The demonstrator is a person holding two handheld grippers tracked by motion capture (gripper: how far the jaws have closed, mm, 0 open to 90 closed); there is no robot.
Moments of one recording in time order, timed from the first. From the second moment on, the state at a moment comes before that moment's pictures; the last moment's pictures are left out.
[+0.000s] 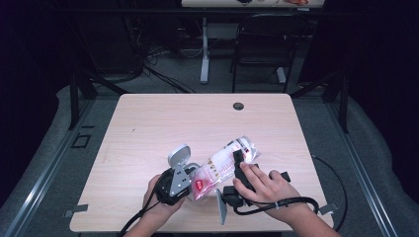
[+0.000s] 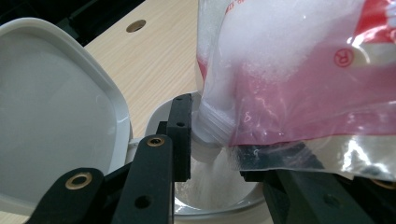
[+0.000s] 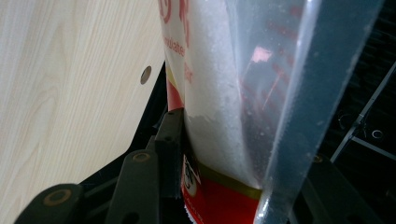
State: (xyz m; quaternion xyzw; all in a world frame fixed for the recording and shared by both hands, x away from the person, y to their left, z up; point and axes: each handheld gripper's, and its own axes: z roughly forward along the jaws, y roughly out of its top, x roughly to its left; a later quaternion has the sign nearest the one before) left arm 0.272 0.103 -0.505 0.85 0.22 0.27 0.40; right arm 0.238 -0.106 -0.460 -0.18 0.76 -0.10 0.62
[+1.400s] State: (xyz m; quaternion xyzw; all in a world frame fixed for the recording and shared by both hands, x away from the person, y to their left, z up) left arm 0.272 0.104 -0.505 0.85 0.22 0.27 0.39; right arm 0.239 -0.099 -0.458 -0.20 0.76 -0.11 0.62
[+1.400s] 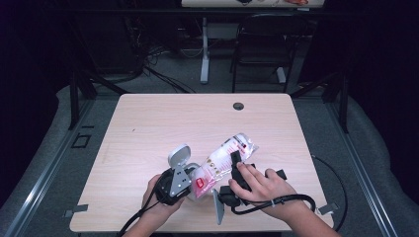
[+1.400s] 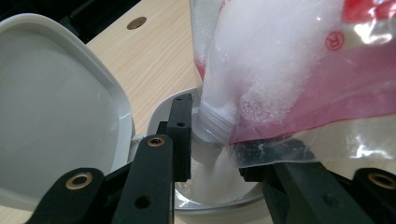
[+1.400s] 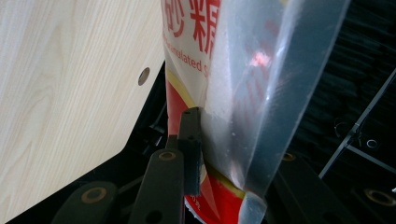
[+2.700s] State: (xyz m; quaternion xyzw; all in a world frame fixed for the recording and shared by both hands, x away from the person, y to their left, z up) left arm 0.274 0.104 -0.504 0.84 0.23 0.27 0.40; right arm 0.231 -0.094 -0.449 -0.24 0.73 -0.11 0.64
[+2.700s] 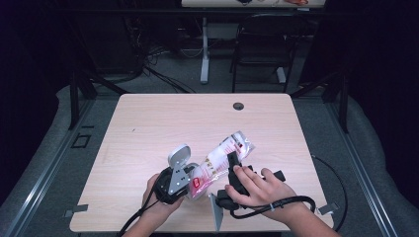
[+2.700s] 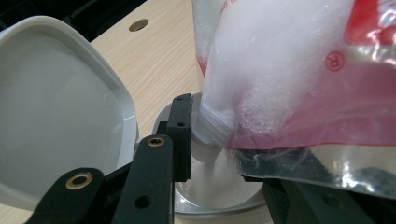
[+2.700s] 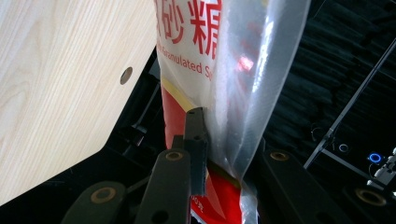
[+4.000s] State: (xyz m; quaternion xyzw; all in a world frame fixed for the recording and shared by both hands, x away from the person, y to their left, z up) left arm 0.275 0.105 -0.505 0.84 0.23 0.27 0.40; right arm 0.227 -0.092 -0.448 -0.24 0.72 -0.11 0.64
